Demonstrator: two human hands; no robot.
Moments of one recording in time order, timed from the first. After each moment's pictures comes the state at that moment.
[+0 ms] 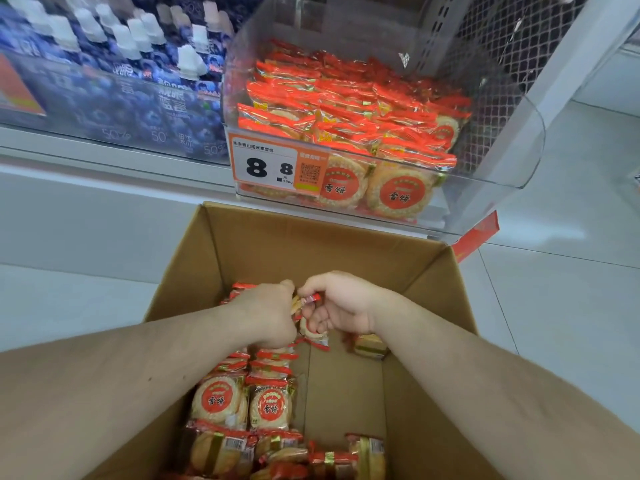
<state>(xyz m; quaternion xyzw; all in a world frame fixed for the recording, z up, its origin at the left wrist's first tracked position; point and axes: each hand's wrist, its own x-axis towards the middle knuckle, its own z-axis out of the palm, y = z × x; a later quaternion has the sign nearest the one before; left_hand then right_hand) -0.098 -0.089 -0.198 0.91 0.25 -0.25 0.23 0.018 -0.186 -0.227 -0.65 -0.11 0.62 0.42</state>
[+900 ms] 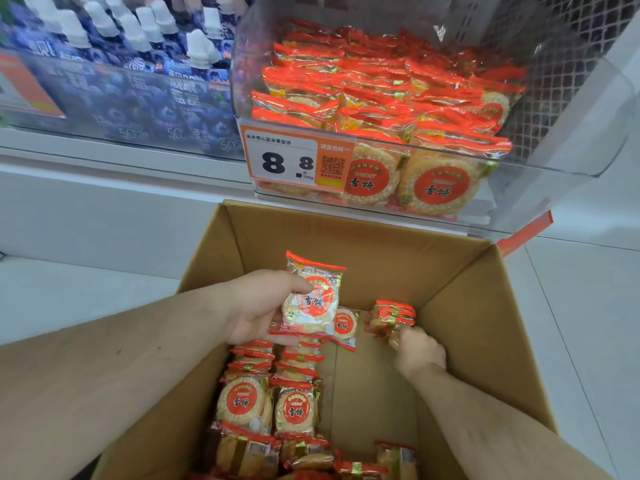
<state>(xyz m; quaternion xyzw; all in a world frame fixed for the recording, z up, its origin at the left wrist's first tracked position) -0.098 -0.053 -0.208 0.55 0.42 -0.20 0.70 0.051 -0.279 -0.384 -0.95 -0.21 0.20 -0.08</state>
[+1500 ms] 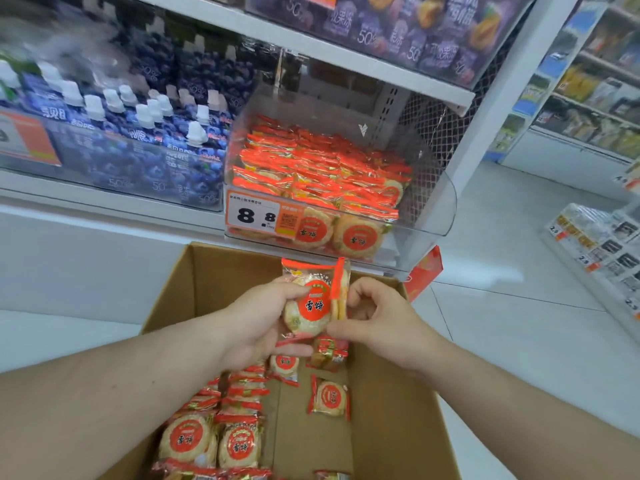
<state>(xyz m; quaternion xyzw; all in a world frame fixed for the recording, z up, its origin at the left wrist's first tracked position) -0.114 -0.109 -0.135 0.51 0.26 -0.09 0.82 -0.027 -0.269 -0.109 -0.82 -0.29 0.26 0.42</state>
